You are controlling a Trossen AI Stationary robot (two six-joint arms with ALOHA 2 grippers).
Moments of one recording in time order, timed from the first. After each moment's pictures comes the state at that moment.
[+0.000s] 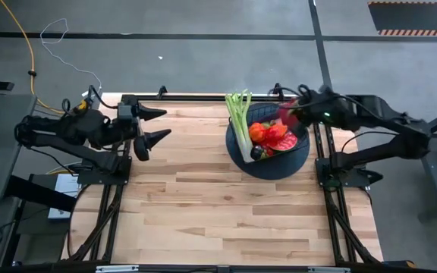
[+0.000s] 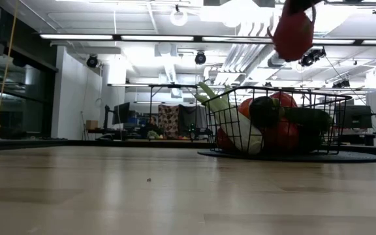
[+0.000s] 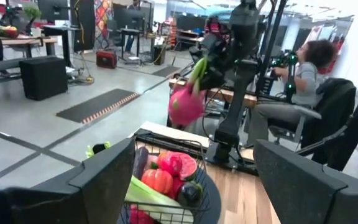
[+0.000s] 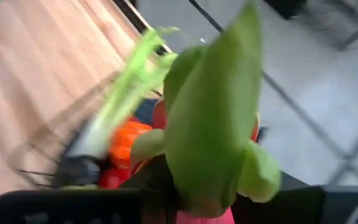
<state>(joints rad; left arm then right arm) -0.09 0.79 1.04 -0.29 -0.51 -0.15 -0.12 1.02 1.41 -1.18 0.51 0.24</state>
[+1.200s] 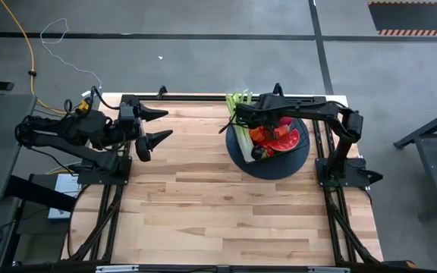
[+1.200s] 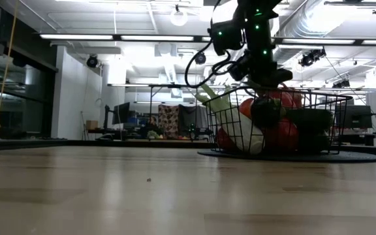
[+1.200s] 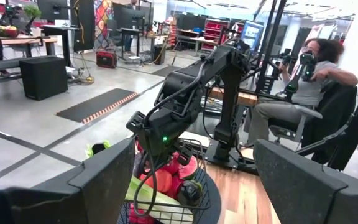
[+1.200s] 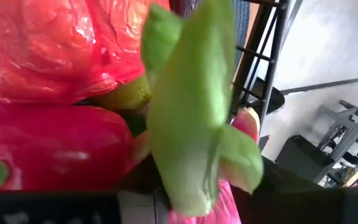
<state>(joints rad) -0.09 0.79 1.03 -0.28 -0.51 -0.15 -0.34 1.81 1.49 -1.32 0.57 -0.40</state>
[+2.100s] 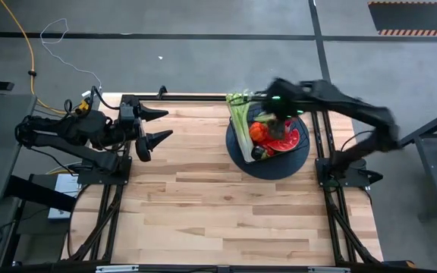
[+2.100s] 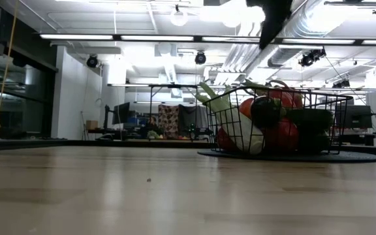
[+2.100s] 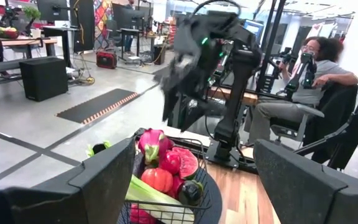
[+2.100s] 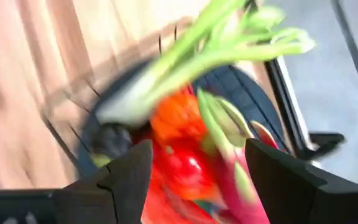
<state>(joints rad) -0.09 0.79 1.03 -0.28 -0.51 -0.14 -0.33 1.47 1.63 -1.31 0.13 -0.13</state>
